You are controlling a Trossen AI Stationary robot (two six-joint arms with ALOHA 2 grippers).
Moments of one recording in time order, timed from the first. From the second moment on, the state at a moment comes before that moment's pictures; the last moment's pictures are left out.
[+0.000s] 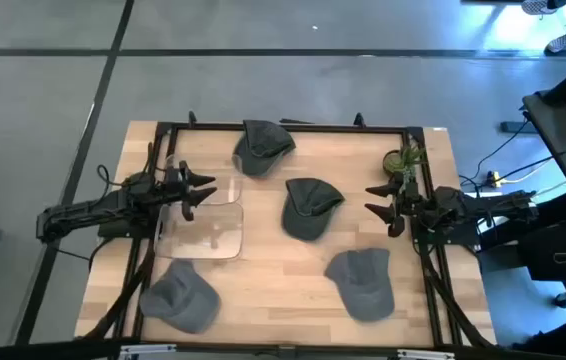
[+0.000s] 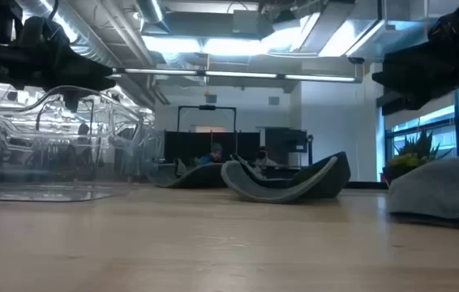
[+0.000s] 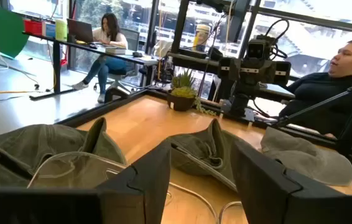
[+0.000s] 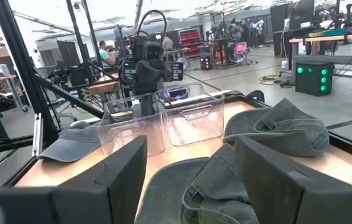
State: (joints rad) left arm 0.26 0.00 0.01 0.02 -0.02 -0.23; right arm 0.14 0.01 0.01 0.07 0.31 0.15
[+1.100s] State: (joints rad) left arm 0.26 0.00 0.01 0.02 -0.02 -0.23; right arm 0.14 0.01 0.01 0.07 0.33 0.04
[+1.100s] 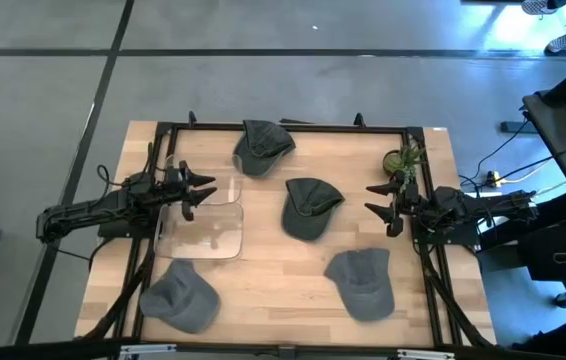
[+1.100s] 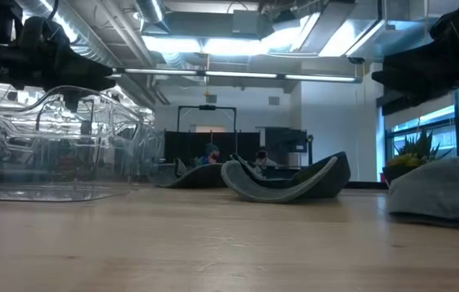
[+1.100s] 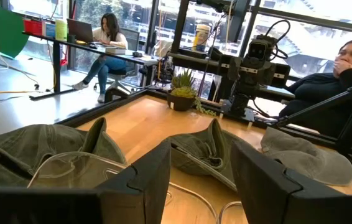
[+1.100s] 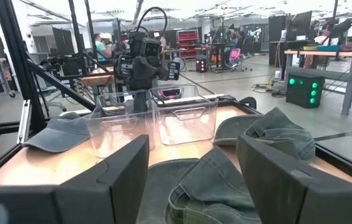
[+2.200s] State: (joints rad) left arm 0.26 0.00 0.01 0.06 -0.07 -0.20; right arm 0.14 0.01 0.01 0.07 0.33 -0.04
